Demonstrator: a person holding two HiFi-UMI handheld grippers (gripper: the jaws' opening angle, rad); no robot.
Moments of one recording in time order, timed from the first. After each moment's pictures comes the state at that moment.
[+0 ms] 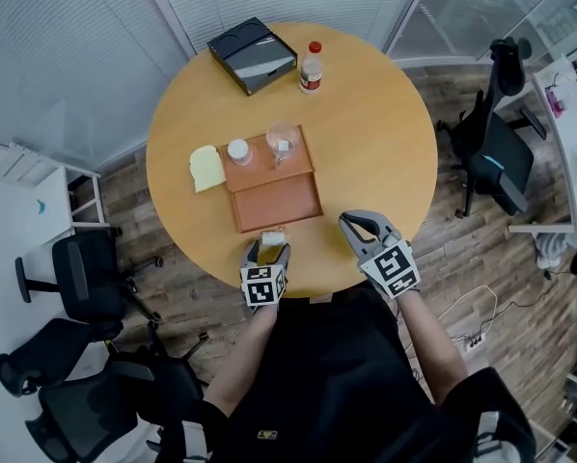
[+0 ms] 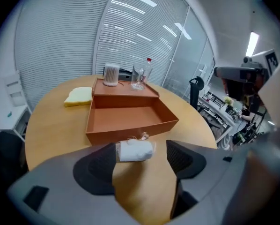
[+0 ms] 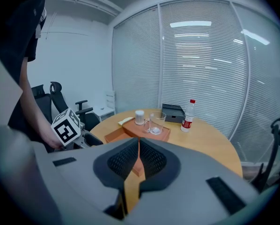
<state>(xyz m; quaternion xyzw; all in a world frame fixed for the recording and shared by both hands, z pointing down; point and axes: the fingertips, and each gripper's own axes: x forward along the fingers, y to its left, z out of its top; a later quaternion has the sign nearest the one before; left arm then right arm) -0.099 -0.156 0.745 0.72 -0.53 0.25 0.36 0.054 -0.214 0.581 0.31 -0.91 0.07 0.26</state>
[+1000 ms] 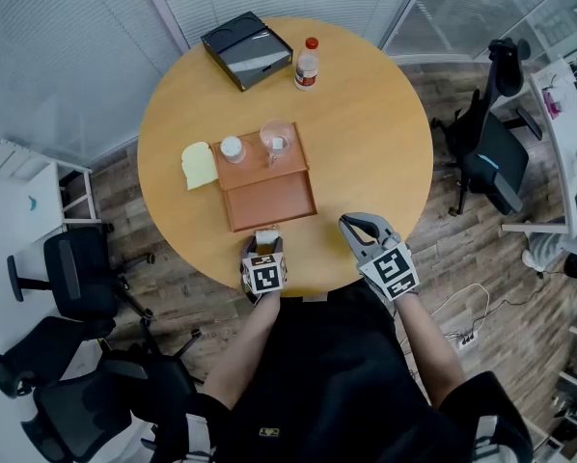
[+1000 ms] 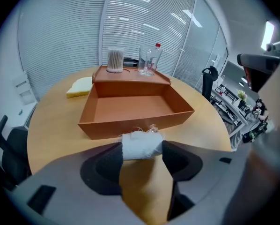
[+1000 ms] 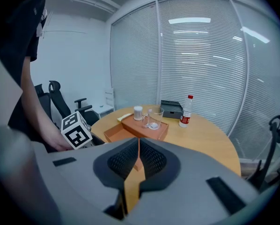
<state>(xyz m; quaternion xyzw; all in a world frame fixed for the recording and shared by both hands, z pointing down) -0.099 -0.165 0.778 0.67 -0.56 0.31 0.38 0.067 -0.212 0.590 0.32 -0.91 0.08 0.27</state>
